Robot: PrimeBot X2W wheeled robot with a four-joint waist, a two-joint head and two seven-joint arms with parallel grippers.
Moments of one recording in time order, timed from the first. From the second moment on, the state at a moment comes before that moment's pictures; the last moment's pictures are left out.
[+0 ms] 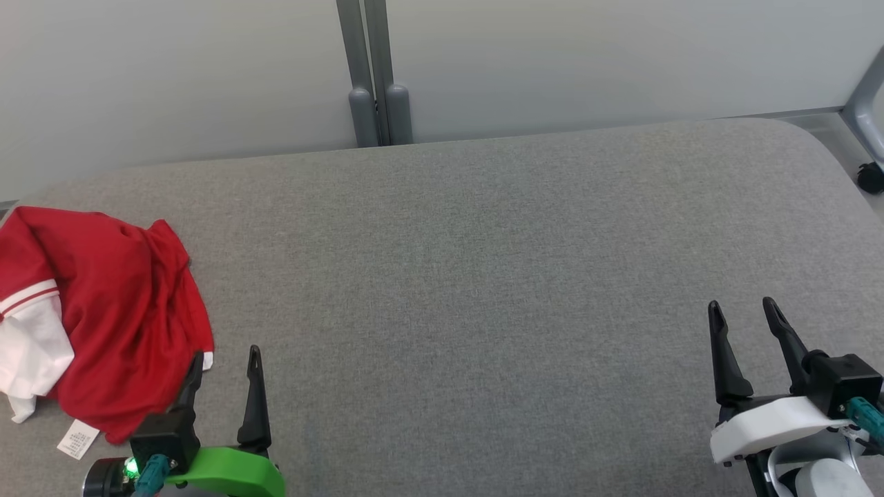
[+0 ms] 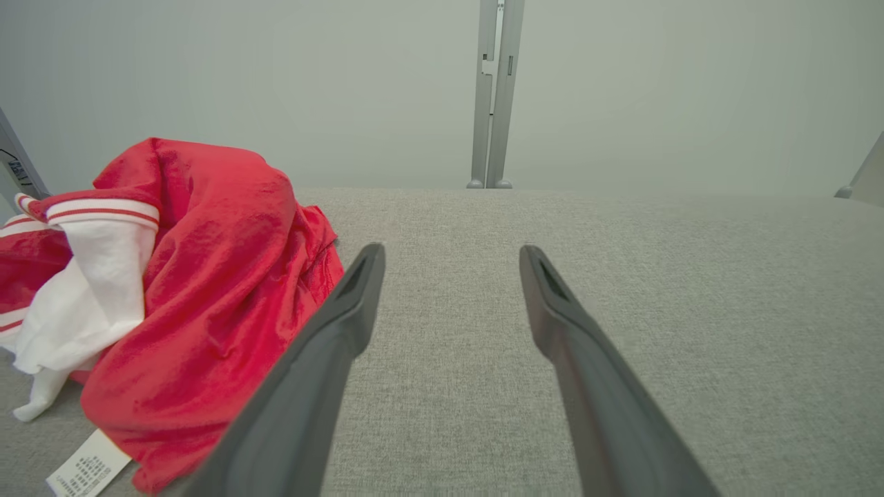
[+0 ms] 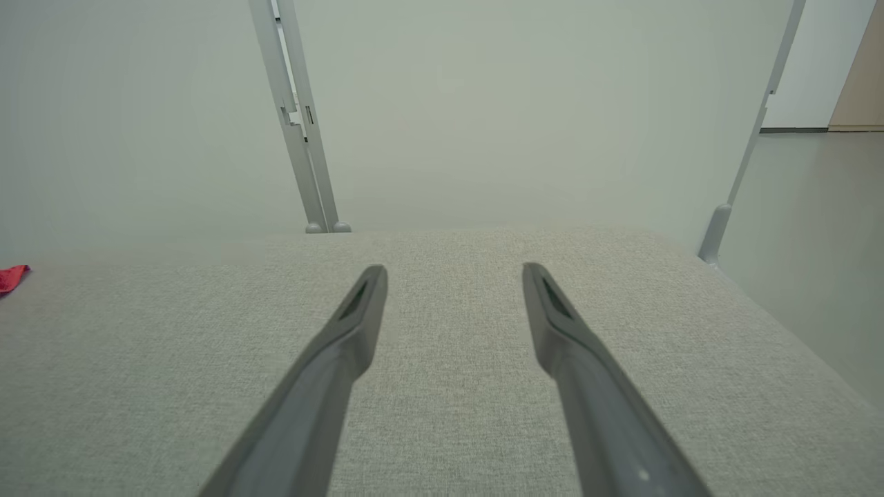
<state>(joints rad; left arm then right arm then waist) 0.00 0.07 -0.05 0.24 -0.18 -0.03 -0.23 -0.01 -0.12 -0.07 0.16 0.15 0.13 -0.23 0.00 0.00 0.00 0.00</state>
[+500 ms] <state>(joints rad) 0.01 0.06 -0.02 0.28 -0.09 -0.06 -0.26 0.01 -0.10 -0.08 0.18 0.09 0.13 -0.26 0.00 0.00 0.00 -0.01</state>
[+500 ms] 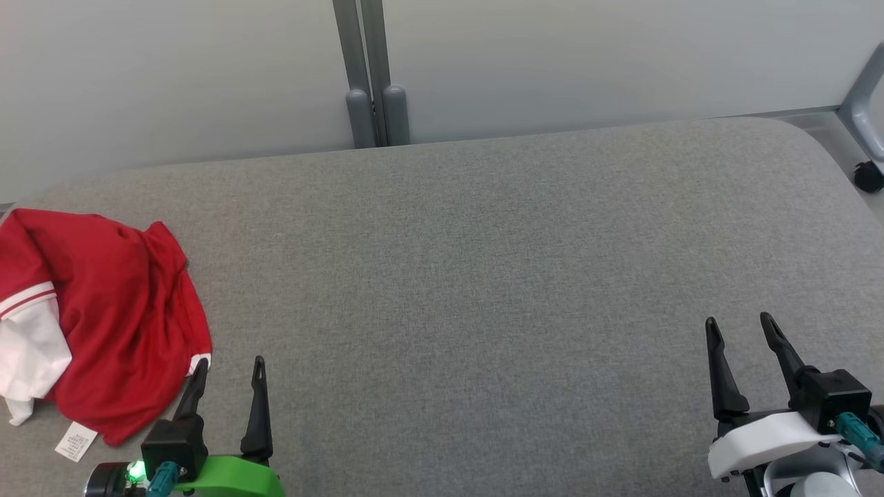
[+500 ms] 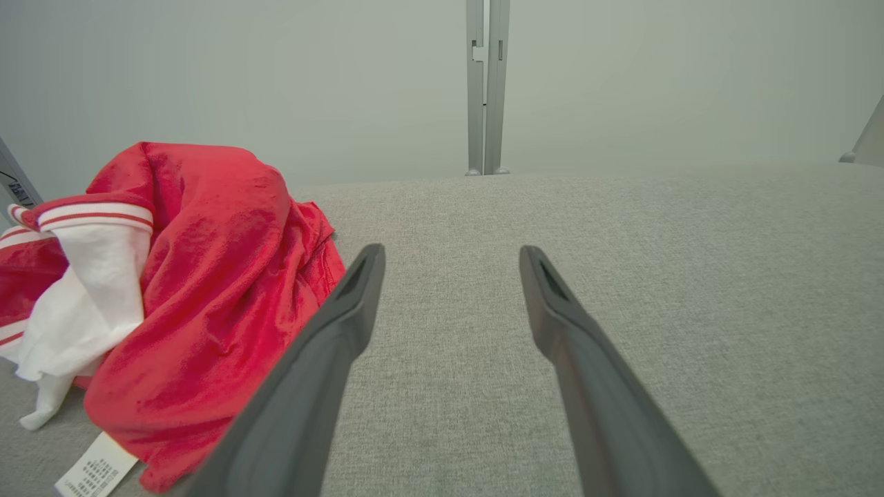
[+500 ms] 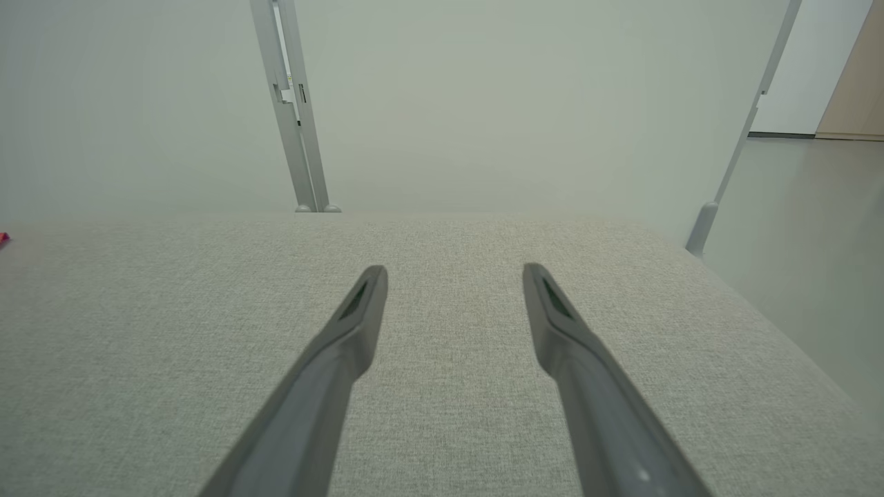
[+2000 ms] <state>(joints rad) 0.00 0.05 -0.01 0.26 -0.19 -0.07 -0.26 -0.01 -0.11 0.04 0.17 0.12 0.13 -0.26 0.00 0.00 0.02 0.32</state>
